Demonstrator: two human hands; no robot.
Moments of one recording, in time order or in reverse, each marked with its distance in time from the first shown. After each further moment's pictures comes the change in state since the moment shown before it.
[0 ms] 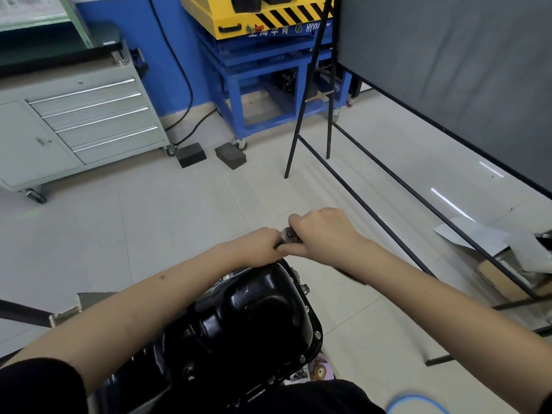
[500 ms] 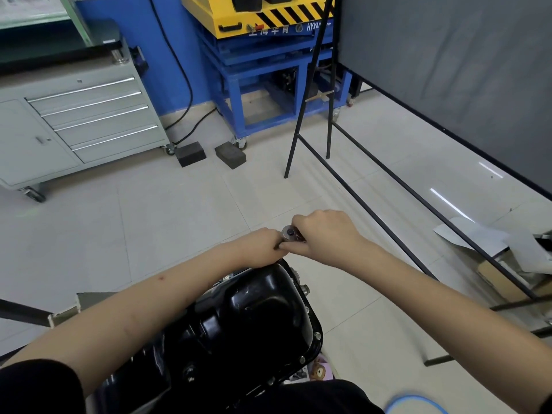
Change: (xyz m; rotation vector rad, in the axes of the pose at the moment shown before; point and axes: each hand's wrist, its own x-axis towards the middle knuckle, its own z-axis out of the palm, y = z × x) left_hand 0.001 0.000 0.002 0.009 0.017 0.005; right_hand 0.001 0.003 0.002 0.048 -0.022 0.061
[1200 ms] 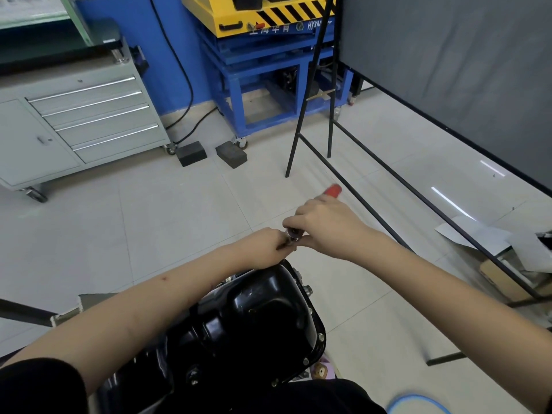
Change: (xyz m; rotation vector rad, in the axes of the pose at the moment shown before) left_hand 0.000 -0.002 0.001 -0.055 0.039 0.012; right_hand 0.008 0.011 -0.006 -0.042 0.028 -0.226
